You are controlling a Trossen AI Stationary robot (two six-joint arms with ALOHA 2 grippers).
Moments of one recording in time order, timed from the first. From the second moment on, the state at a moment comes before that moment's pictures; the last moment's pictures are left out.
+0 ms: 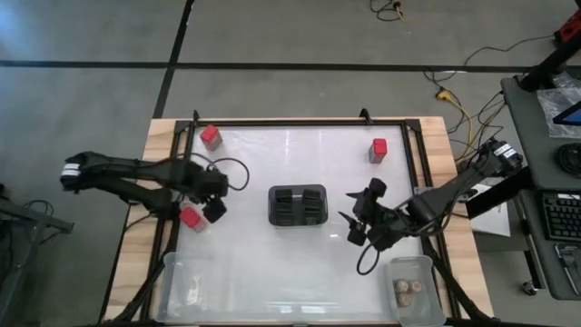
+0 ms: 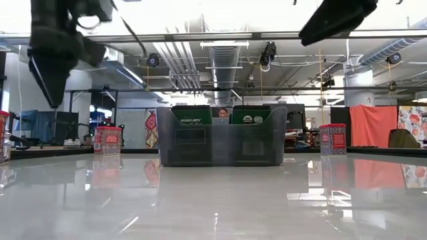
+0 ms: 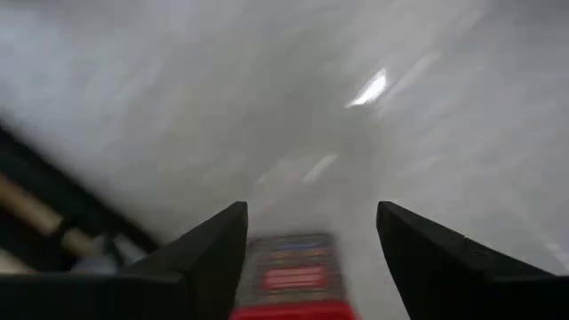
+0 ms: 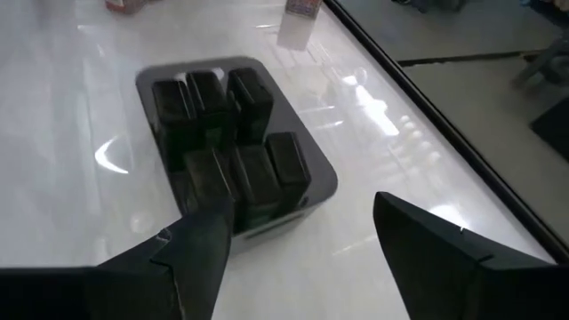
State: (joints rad) left arm -0.01 1.10 0.84 -1.22 -0.09 -0.74; right arm 0.52 1.29 0.96 -0.62 0.83 0.56
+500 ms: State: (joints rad) left arm 0.30 1.45 0.85 -1.43 -0.06 -0.56; right arm 0.59 1.29 0.93 -0.78 0.83 0.63
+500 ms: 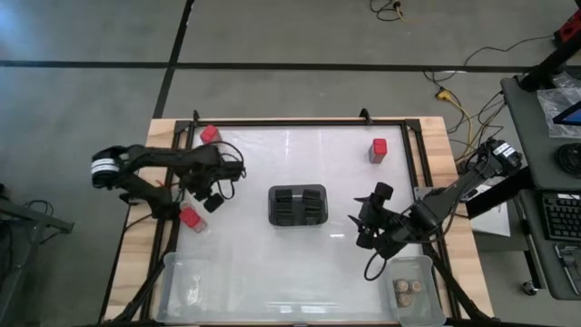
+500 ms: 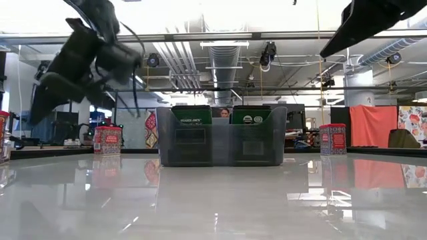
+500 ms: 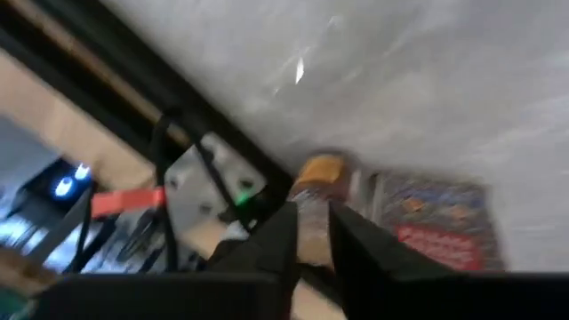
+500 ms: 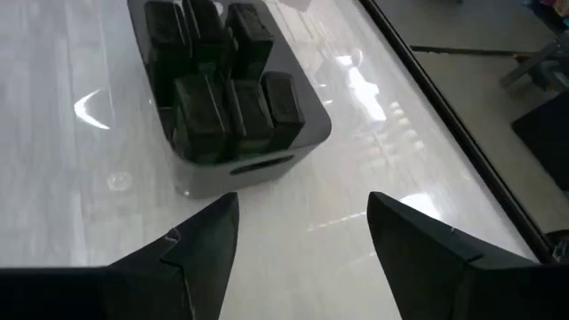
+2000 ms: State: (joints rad) left arm 0.32 1.43 0.91 -1.46 -0.07 -0.43; right arm 0.59 1.26 0.98 -0.83 0.84 0.65
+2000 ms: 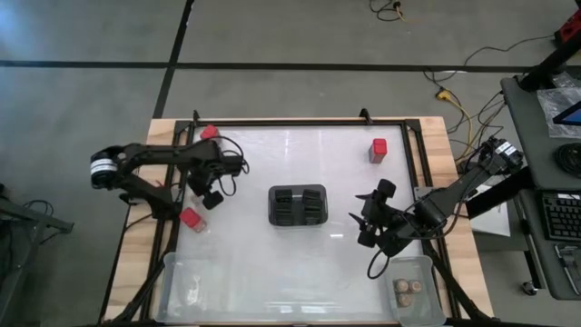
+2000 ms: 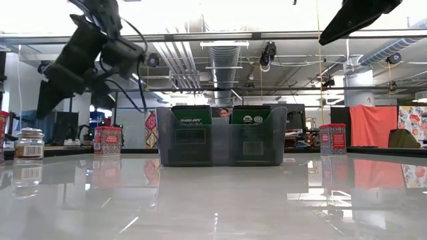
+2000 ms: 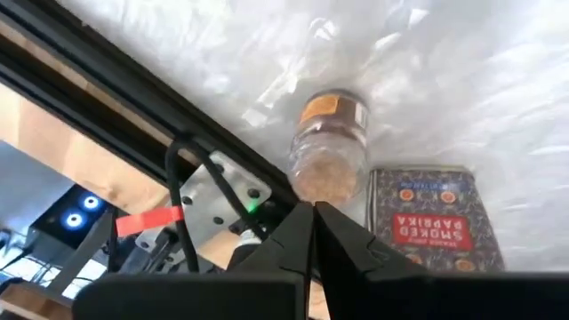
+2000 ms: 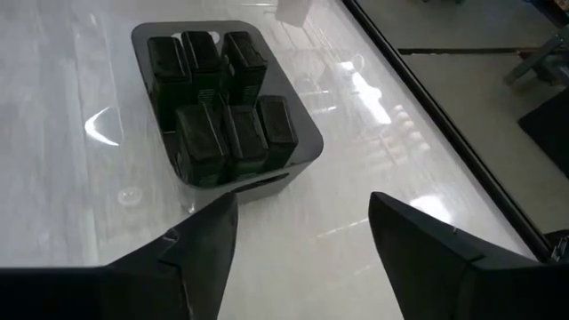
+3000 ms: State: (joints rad) left arm 0.10 1.42 0.85 -1.40 -0.19 0.17; right arm 0.59 1.26 0.98 -0.82 0.84 0.76
